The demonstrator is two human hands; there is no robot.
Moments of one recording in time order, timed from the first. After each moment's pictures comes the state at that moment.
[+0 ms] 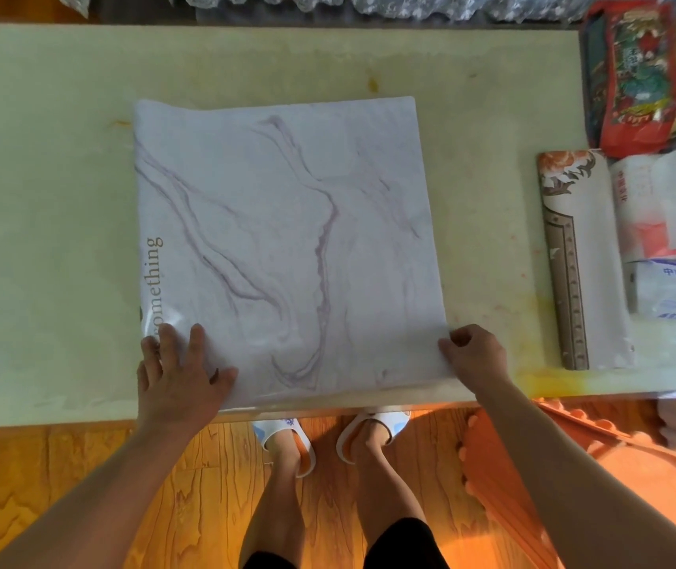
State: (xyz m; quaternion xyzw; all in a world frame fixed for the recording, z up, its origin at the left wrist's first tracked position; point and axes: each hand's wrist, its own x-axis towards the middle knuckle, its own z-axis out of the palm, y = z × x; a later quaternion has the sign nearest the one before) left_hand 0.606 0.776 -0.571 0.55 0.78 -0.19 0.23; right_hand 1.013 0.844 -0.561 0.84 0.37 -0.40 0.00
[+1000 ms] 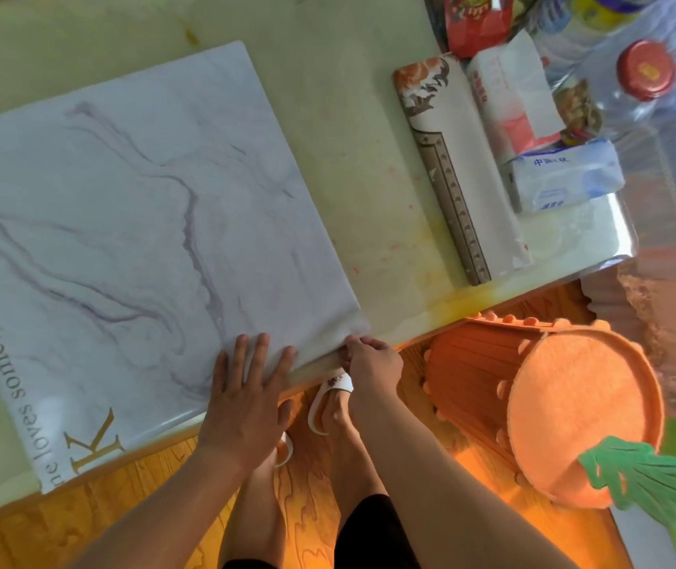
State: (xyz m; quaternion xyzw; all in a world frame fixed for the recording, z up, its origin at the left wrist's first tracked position) left_hand 0.775 0.754 -0.585 0.84 0.47 -0.18 0.20; right_hand 0.969 0.771 -0.577 0.82 -0.15 -0.46 -0.31
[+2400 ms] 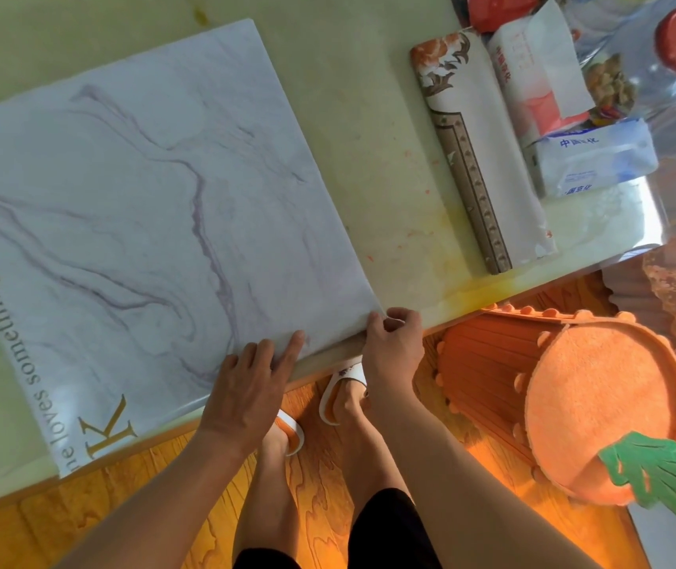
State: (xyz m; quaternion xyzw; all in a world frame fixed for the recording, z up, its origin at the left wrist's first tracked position) left_hand 0.768 0.772 -0.578 0.87 0.41 -0.19 0.16; right_hand 0.971 0.774 -0.561 0.88 0.05 -0.38 -0.29
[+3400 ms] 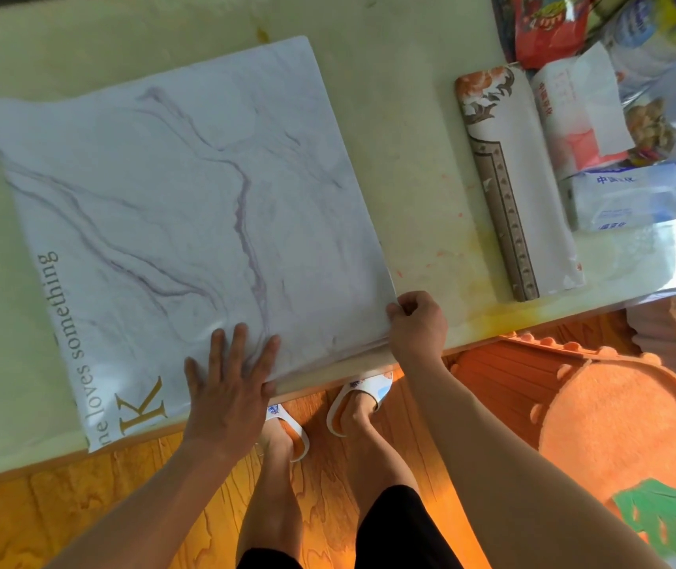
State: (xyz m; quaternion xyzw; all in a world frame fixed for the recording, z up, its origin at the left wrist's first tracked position) left_hand 0.722 0.754 -0.588 0.78 0.57 -0.20 0.15; right_hand 0.995 0.816 -0.572 0.87 0.23 -0.39 -0.19
